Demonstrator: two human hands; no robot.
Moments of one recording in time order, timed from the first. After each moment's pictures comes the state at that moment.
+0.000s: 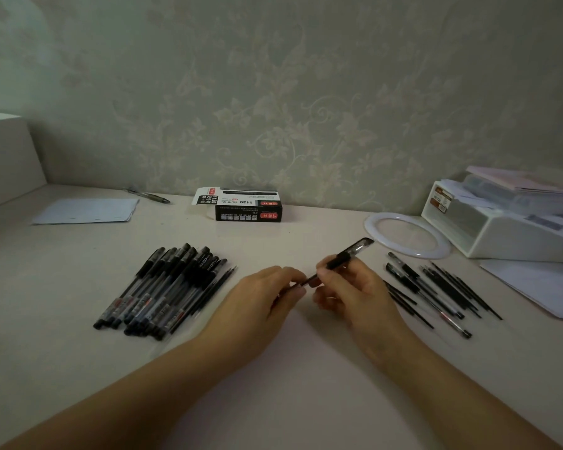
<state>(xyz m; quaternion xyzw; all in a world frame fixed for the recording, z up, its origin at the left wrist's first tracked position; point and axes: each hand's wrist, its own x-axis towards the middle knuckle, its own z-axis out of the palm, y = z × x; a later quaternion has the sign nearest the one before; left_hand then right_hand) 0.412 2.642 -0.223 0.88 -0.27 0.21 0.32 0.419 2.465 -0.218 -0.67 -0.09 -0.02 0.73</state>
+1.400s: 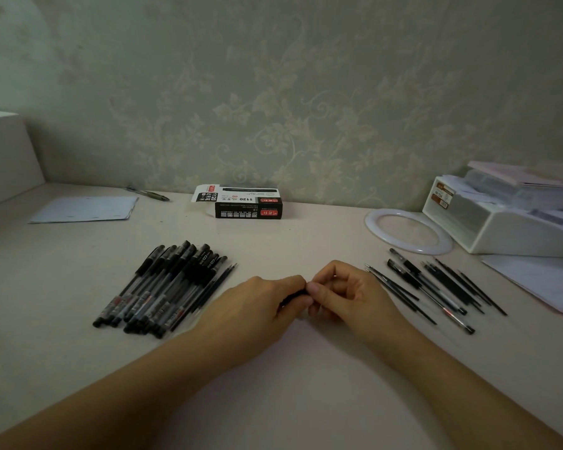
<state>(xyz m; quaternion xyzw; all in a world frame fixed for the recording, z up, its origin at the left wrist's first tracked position) 0.407 2.647 -0.218 0.93 -0.27 0.12 0.24 0.420 2.455 -0.222 -0.76 -0.21 0.01 0.61</state>
